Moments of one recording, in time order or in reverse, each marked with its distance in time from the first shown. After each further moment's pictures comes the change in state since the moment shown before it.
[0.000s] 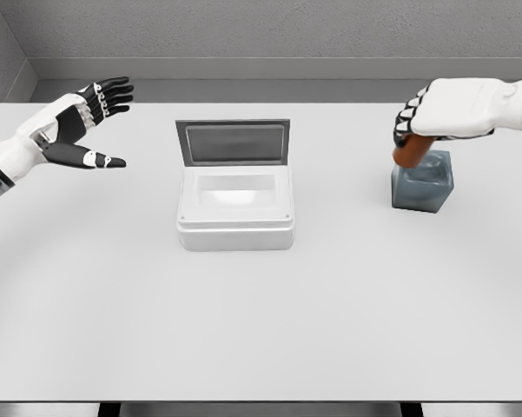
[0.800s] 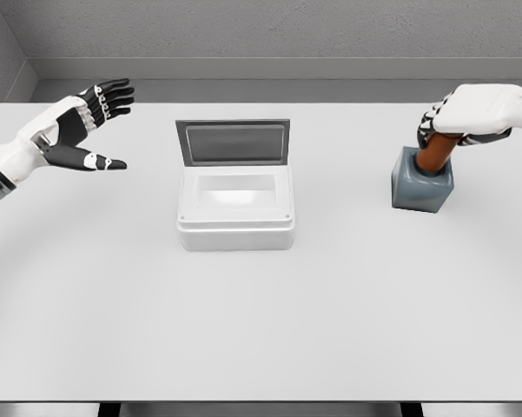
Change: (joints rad) left arm 0.011 0.001 -0.001 -0.007 0.020 -0.004 0.000; right arm 0.017 0.032 0.004 0.208 0.000 0.000 0.000
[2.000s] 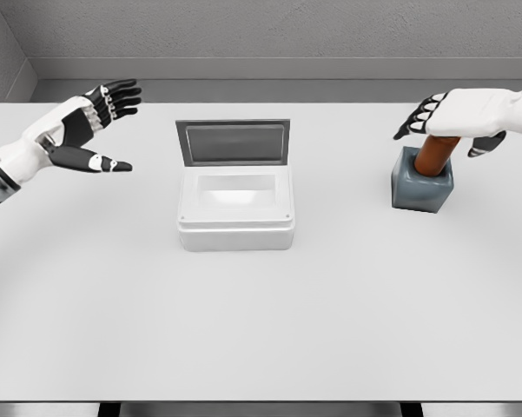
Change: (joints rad) left arm 0.009 -0.001 0.000 -0.033 0.003 0.006 0.000; right arm 0.009 0.023 0.006 0.026 -0.016 0.000 0.000
